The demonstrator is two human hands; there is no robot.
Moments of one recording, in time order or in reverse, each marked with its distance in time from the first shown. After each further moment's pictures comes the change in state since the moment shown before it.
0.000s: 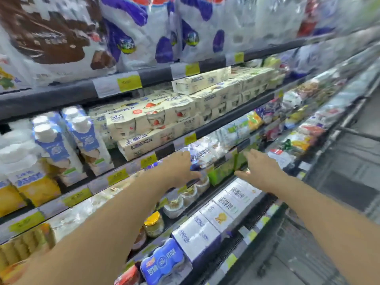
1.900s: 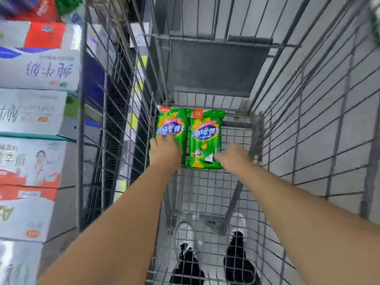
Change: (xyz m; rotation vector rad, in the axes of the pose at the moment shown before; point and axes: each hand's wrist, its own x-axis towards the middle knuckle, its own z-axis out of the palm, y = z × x) left_hand 0.577 0.565 0.638 0.120 -0.442 0.301; right_hand 0.121 0.674 0.529 0.781 -0.419 1.358
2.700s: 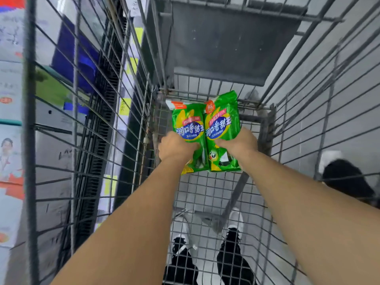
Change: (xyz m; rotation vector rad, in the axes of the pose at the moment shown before) left_hand 0.016 0.035 0.025 -0.553 -0.116 -0.366; right_hand 0.058 0.002 0.013 0.241 0.139 0.026
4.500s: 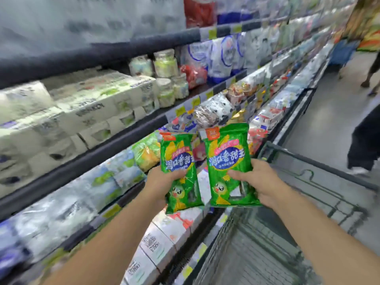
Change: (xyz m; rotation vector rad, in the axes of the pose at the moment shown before) left_hand -0.481 -0.107 -0.468 -1.297 0.399 0.275; right_hand -0.522 -0.272 -0.242 0.337 -0.637 -0.845
